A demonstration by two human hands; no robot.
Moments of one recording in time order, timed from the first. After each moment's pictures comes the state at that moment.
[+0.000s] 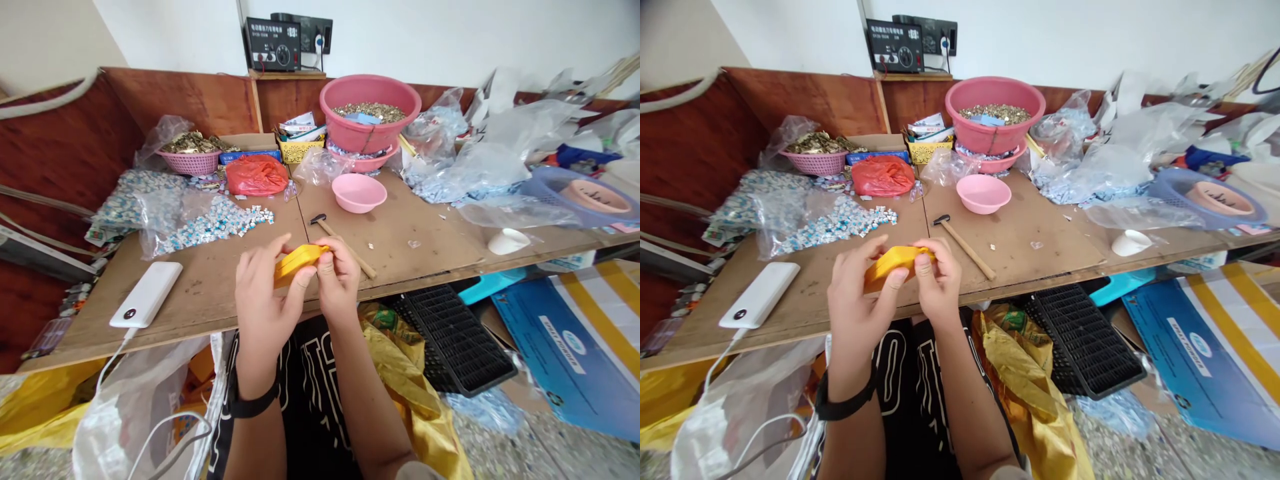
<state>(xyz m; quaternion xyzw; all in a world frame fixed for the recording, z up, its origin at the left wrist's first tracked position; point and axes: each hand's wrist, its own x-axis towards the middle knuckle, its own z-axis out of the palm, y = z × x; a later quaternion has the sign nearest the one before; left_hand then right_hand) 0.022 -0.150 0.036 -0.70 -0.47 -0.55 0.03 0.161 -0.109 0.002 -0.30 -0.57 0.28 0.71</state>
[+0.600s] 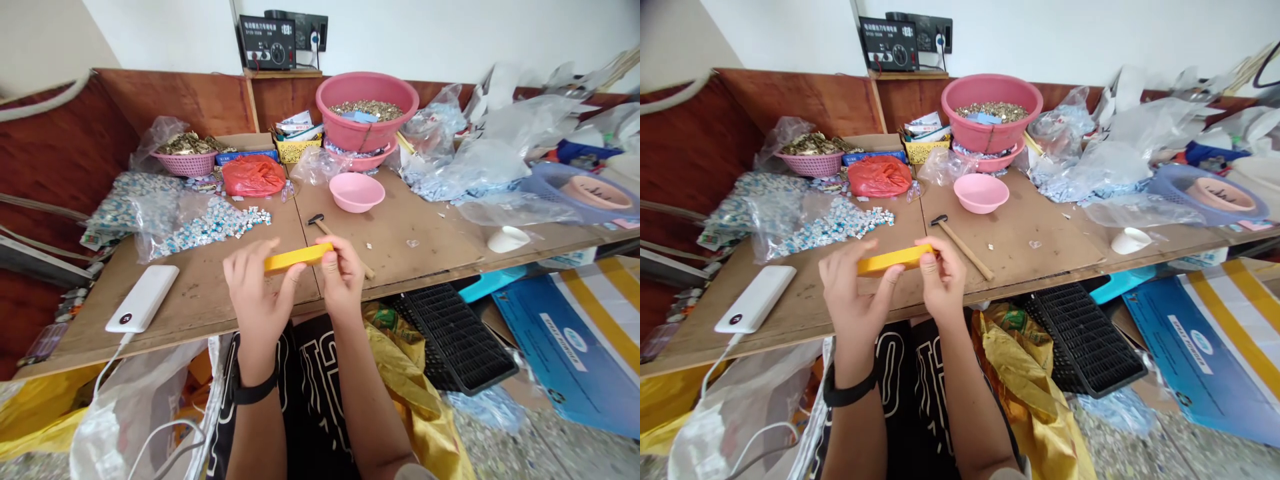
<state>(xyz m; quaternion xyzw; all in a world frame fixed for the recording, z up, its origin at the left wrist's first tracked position) 0.020 -0.134 0.020 -0.67 -0.49 -0.56 0.07 0.176 -0.105 0.000 -0.33 -0.56 0.28 0.70</state>
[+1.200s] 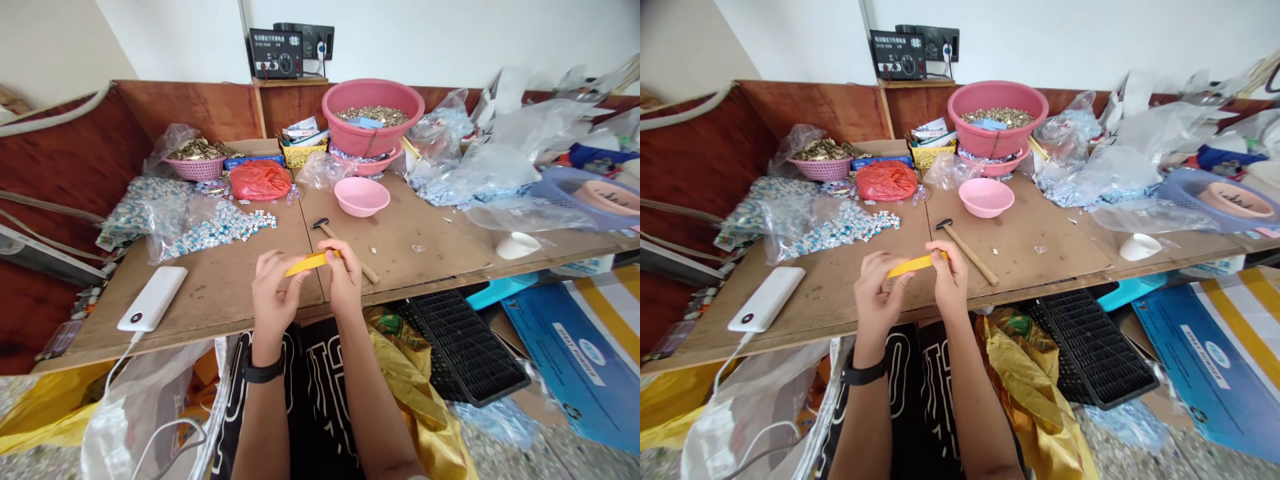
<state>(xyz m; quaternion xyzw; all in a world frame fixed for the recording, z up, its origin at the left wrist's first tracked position) 0.021 -0.112 -0.011 -0.69 -0.43 -0.58 -0.02 0.178 -0.081 -0.023 -0.36 -0.53 0.32 0.70</state>
